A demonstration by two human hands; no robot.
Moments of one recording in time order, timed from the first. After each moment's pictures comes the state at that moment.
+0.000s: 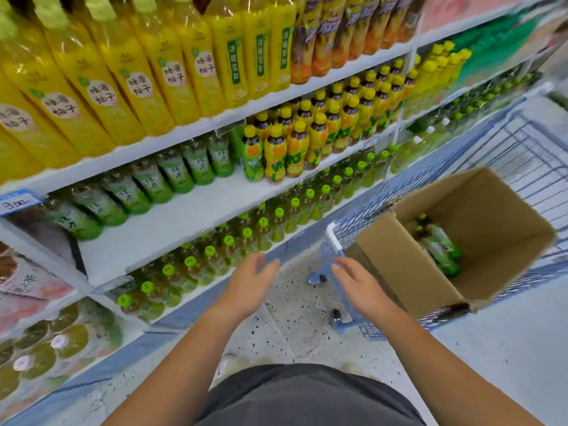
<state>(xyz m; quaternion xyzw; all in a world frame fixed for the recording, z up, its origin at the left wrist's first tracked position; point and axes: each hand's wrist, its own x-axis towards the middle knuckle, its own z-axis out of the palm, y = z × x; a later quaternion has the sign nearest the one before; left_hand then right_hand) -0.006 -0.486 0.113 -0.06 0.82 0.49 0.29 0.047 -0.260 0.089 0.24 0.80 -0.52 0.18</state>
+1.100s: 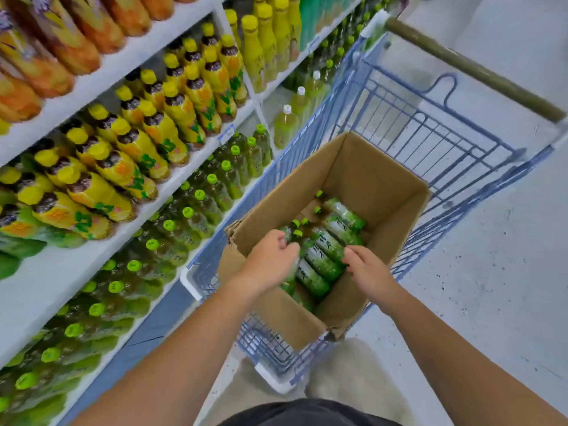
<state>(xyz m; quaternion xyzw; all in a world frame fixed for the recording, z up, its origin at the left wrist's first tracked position) -0.065 -0.066 0.103 0.11 0.82 0.35 0.44 0.070 0.097 0.049 0.45 0.70 -0.53 0.12</state>
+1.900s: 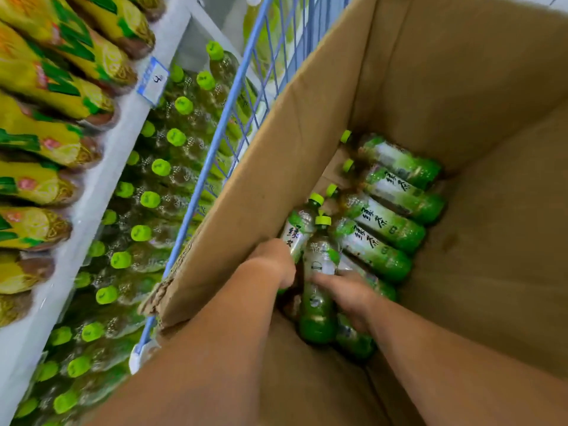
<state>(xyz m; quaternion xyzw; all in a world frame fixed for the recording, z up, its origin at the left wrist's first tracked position) -0.160 0.015 -0.141 0.20 0.84 -0.17 0.46 -0.026 0.060 -0.205 0.58 0.39 -0.69 0.22</state>
